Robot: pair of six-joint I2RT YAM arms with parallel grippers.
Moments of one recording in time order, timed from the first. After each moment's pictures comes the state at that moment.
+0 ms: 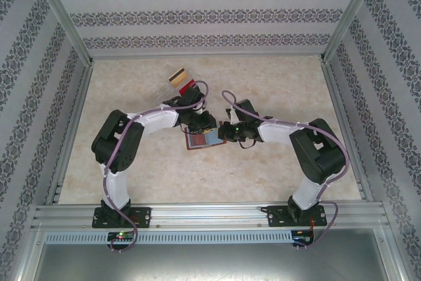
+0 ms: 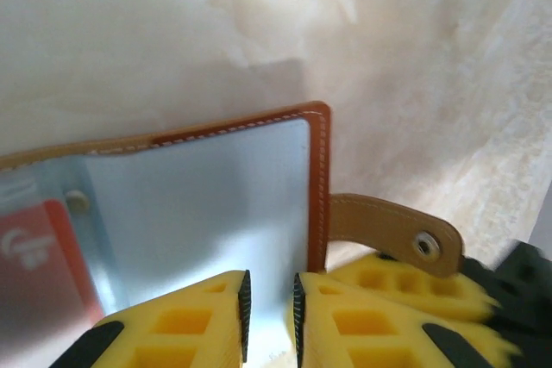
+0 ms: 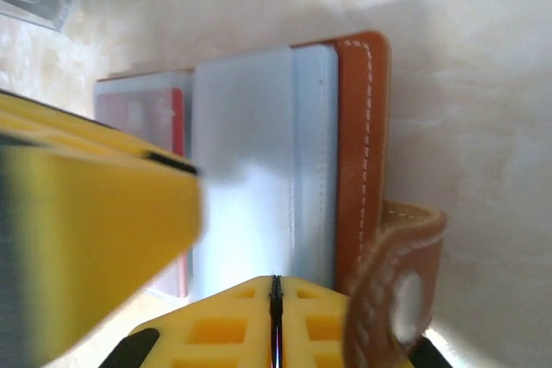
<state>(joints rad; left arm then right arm) -0.54 1.91 1.25 -0.34 0.45 -0.84 0.51 1.74 0.86 -0.09 -0.43 0.61</state>
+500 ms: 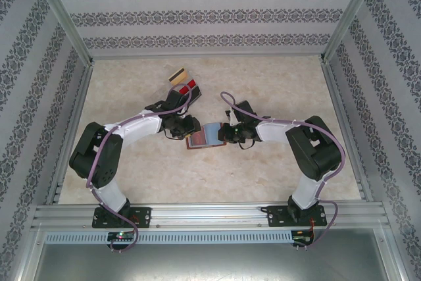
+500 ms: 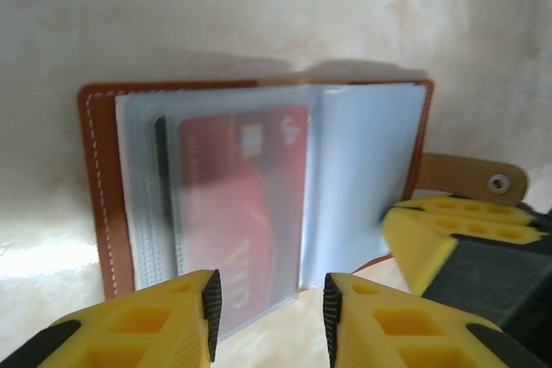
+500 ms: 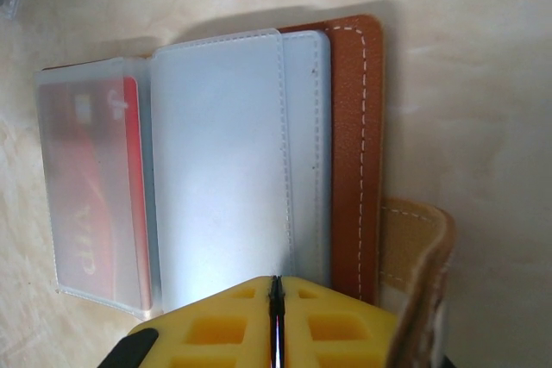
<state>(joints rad) -0.48 1.71 1.07 -0.45 0.32 -0.83 0.51 1.77 0.87 -0.10 -0.43 0.61</state>
